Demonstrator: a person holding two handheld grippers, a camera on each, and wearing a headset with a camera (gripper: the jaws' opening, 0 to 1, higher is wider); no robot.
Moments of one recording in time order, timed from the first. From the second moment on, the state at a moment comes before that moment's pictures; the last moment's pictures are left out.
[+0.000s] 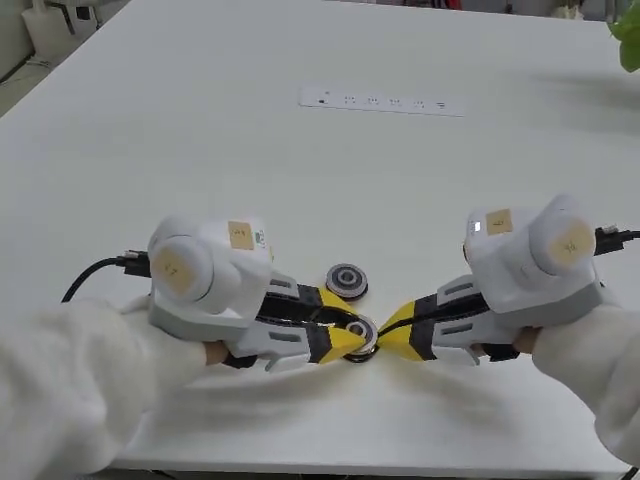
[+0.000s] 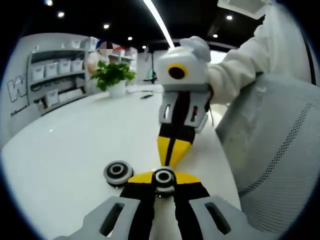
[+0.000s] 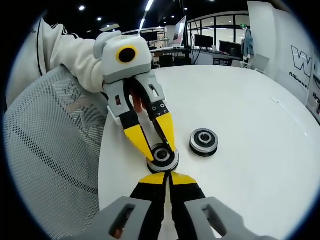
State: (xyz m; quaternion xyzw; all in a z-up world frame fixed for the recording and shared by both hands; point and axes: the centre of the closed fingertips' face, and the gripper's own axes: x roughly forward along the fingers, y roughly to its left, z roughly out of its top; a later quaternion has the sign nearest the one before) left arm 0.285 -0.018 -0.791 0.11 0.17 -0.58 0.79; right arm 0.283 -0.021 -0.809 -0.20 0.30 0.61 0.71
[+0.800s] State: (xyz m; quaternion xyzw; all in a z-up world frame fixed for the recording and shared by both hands) left arm 0.283 -0.015 -0.790 0.11 0.17 -0.58 0.79; right arm 0.289 -0.024 -0.800 0.03 0.41 0.53 0.74
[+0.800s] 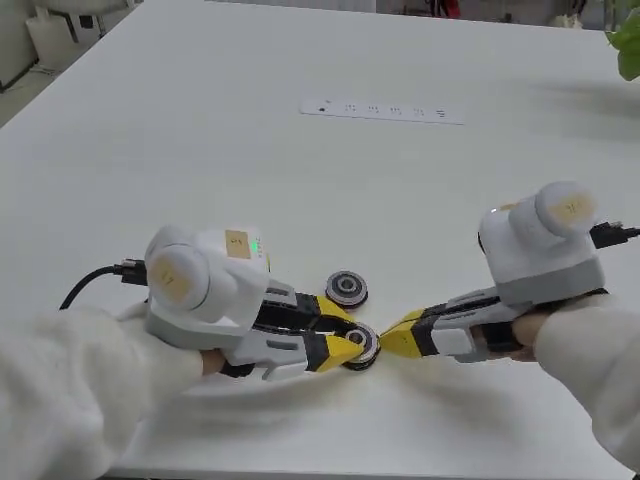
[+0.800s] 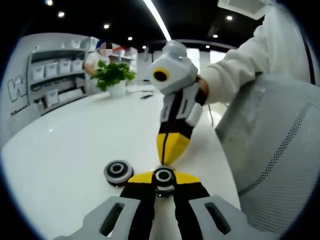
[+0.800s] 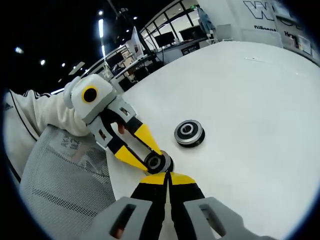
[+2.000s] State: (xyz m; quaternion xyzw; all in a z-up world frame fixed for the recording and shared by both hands) left arm 0.284 -0.014 -0.791 0.12 0.17 -0.58 0.79; right arm 0.286 -0.014 -0.789 0.12 0.45 0.50 0.73
